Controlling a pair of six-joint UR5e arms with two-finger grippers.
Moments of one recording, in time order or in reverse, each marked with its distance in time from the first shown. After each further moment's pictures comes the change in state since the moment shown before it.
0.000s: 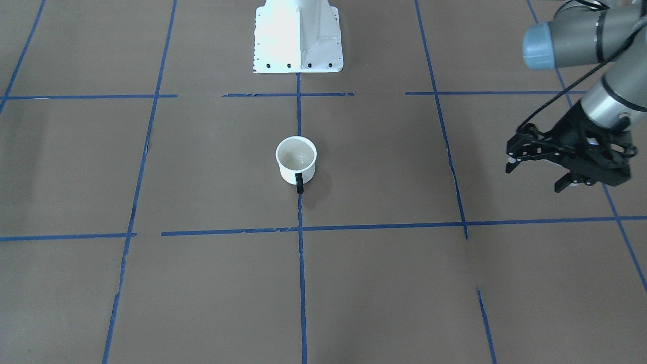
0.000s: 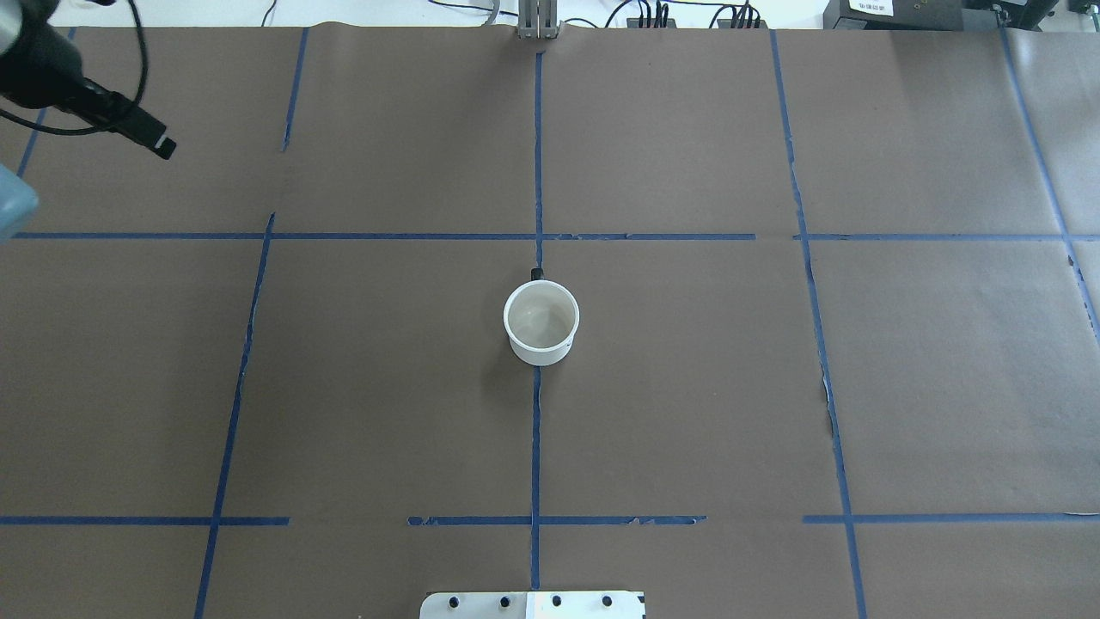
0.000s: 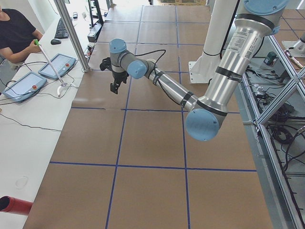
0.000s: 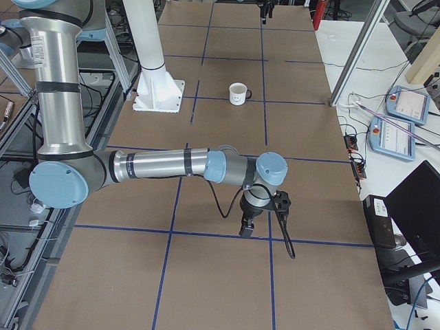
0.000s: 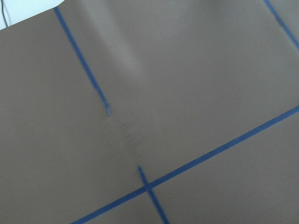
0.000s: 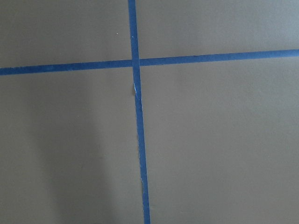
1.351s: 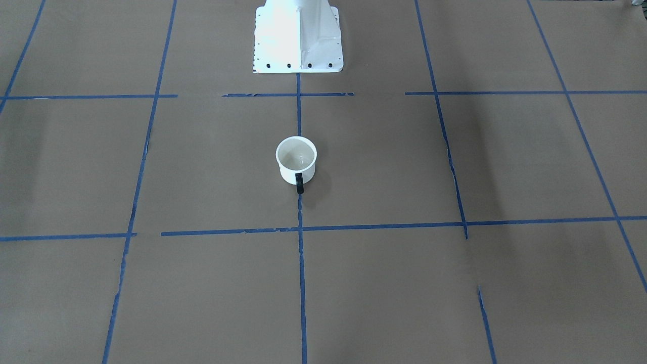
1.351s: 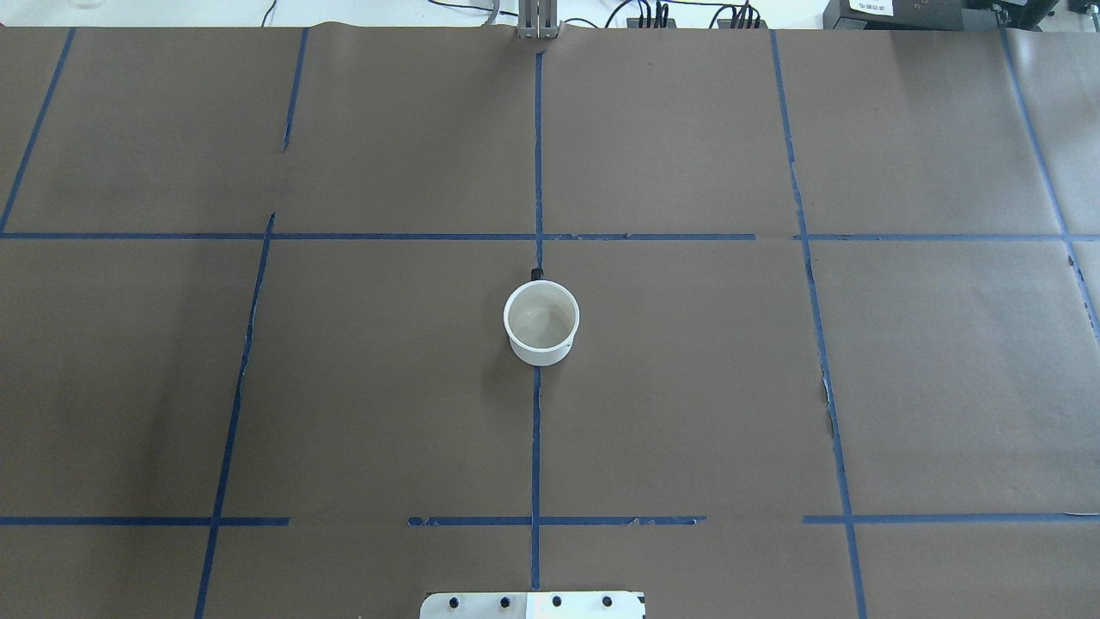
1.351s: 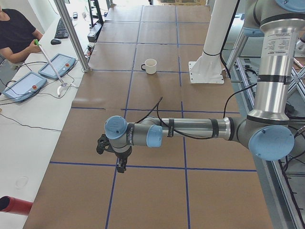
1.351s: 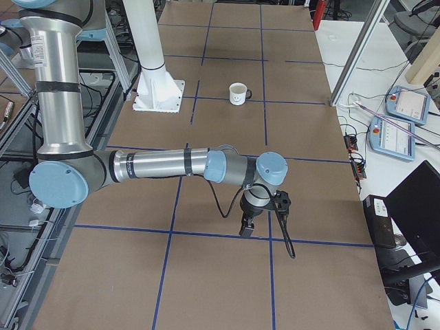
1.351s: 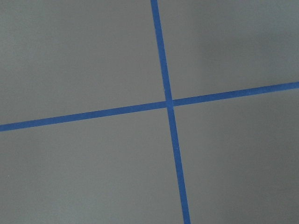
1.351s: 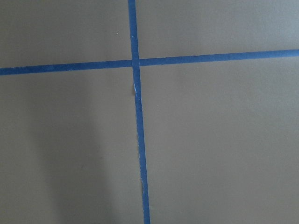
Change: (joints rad) left arm -0.372 0.279 0.252 -0.020 -0.040 0.323; right arm 0.000 0.000 0.000 0.000 0.000 0.000
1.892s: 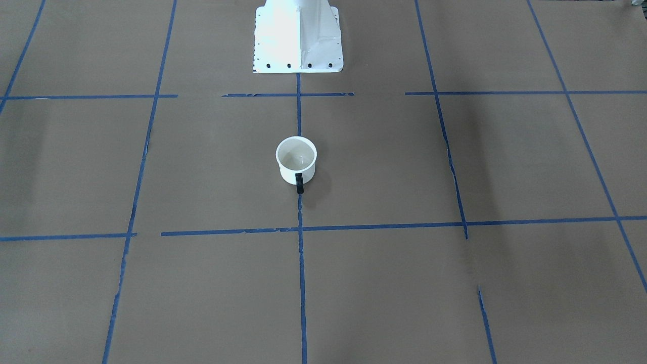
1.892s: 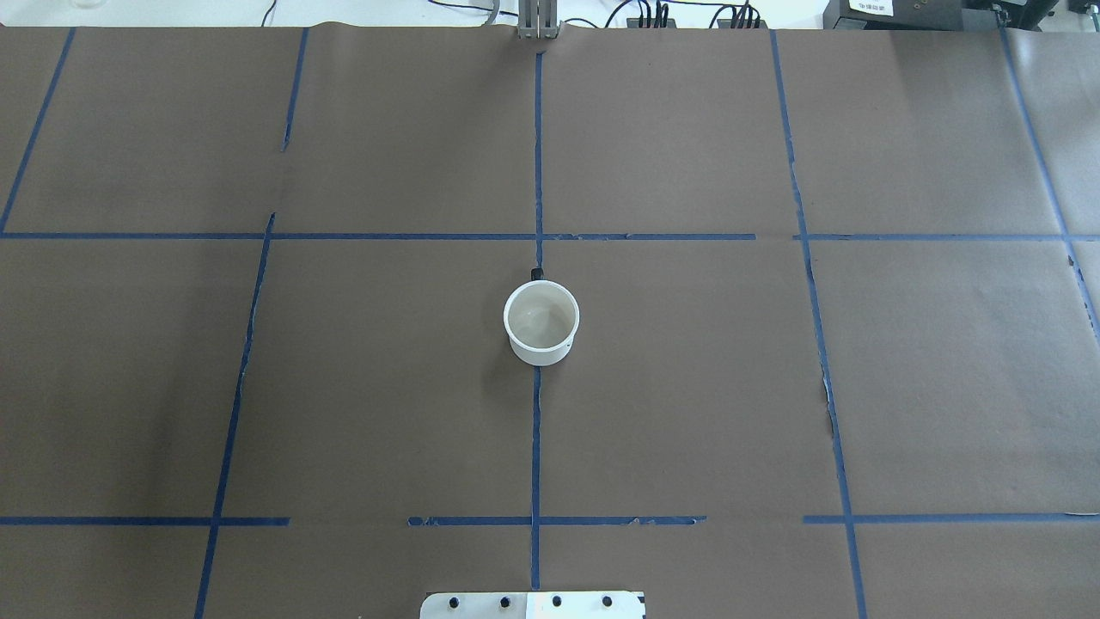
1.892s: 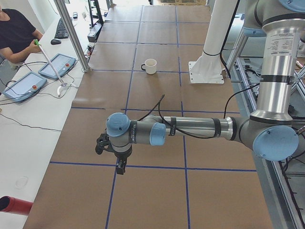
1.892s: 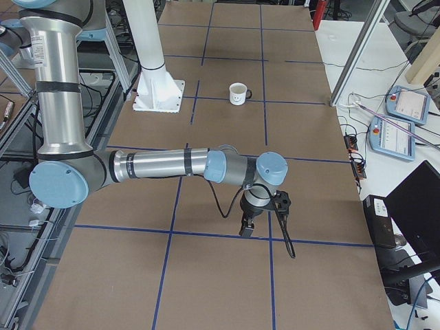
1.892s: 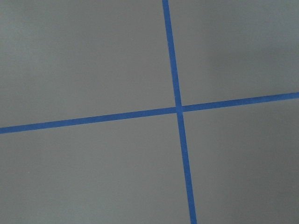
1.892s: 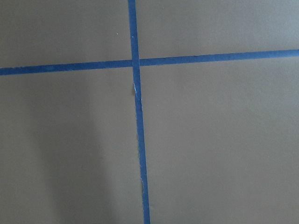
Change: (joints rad) left arm -0.027 0.010 -0.036 0.032 0.047 -0.001; right arm 0.000 0.000 0.000 0.000 0.000 0.000
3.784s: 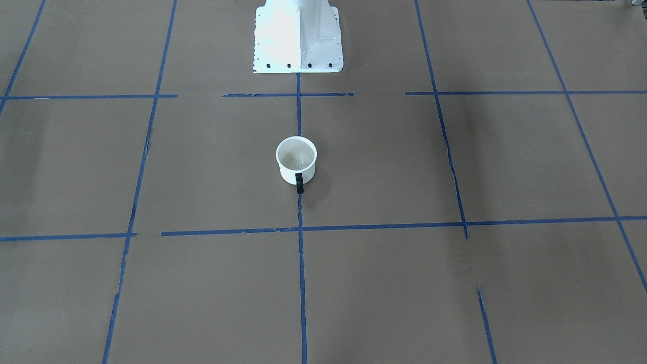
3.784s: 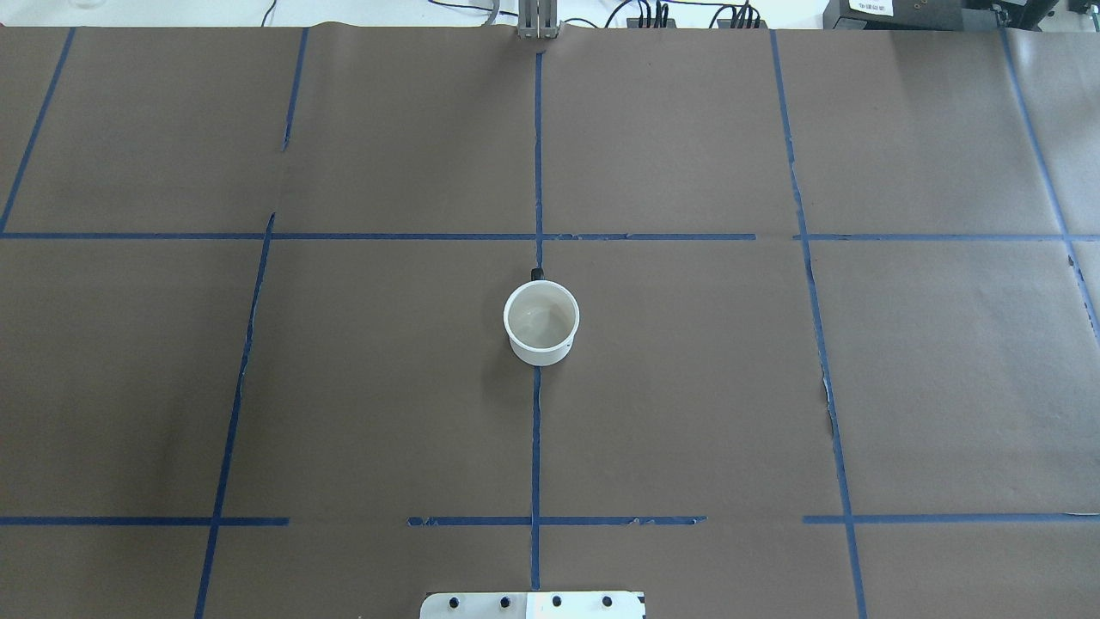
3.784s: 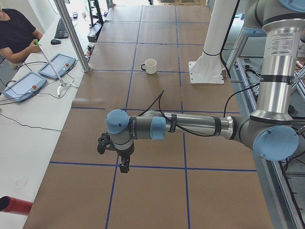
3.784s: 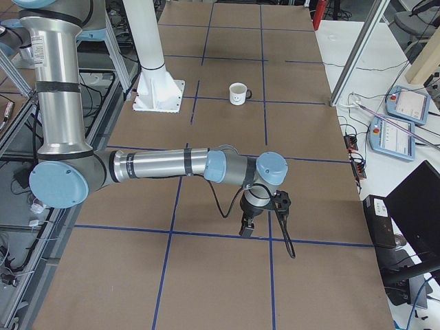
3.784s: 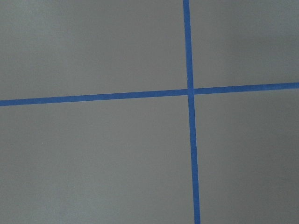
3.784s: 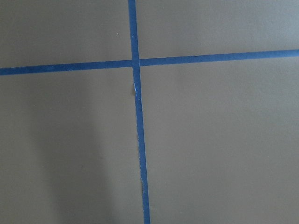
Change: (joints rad) left arm -0.003 -0.002 -0.046 0.121 0.000 0.011; right arm 0.000 0.000 0.000 0.000 0.000 0.000
